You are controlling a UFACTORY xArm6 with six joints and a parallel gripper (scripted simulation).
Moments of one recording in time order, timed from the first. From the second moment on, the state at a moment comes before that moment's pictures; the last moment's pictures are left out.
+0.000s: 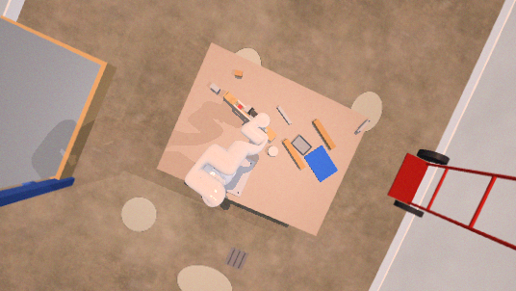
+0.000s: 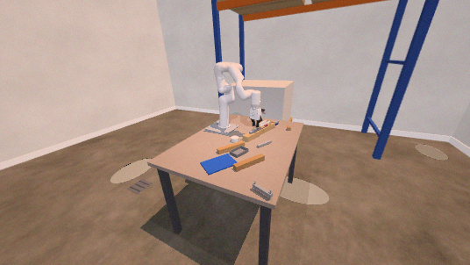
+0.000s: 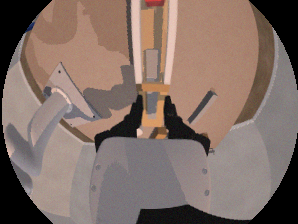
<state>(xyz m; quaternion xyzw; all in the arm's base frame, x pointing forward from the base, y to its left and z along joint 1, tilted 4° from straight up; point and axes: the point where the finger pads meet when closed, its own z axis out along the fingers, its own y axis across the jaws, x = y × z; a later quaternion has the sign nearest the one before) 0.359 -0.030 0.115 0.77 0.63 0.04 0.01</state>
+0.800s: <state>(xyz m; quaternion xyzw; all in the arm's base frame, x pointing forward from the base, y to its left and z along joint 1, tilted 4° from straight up) 0.422 -0.086 0.159 0.81 0.58 0.04 0.02</state>
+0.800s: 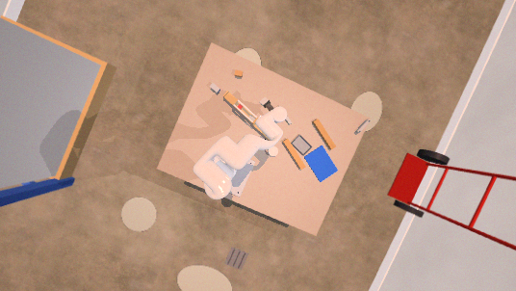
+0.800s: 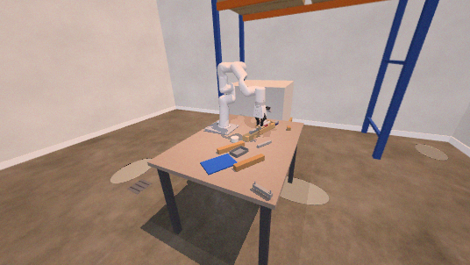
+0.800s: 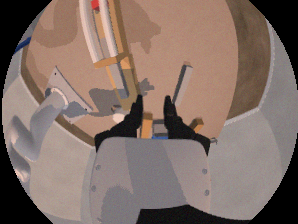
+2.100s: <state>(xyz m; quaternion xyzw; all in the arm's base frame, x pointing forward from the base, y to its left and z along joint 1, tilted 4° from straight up) 0.496 -0.150 0.148 0.83 0.55 0.04 0.00</state>
